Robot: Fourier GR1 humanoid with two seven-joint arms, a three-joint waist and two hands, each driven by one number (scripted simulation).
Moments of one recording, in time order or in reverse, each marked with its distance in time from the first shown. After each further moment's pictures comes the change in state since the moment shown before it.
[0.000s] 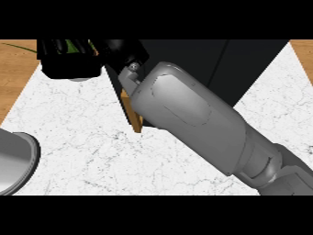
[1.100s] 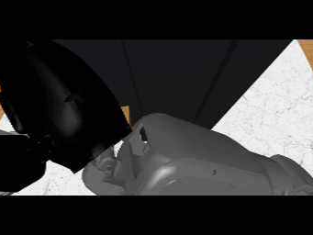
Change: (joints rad) left arm 0.047 -0.013 -0.111 -0.012 -0.082 0.004 -0.083; right arm 0.052 0.012 0.096 -0.493 0.073 -0.165 0.471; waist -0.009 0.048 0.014
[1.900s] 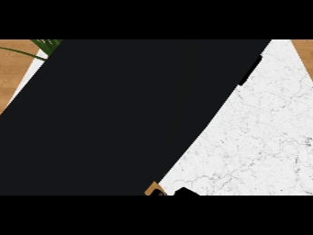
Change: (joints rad) left arm -0.091 -0.141 -0.311 -0.119 -0.236 0.352 -0.025; right arm 0.426 -0.011 -0.045 -0.746 0.025 0.262 0.341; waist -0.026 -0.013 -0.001
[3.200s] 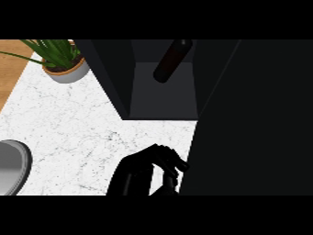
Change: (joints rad) left arm -0.557 -0.621 -0.523 0.314 -0.407 0.631 0.225; right arm 0.181 -0.210 -0.471 -0.151 0.022 0.045 -0.014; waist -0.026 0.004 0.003
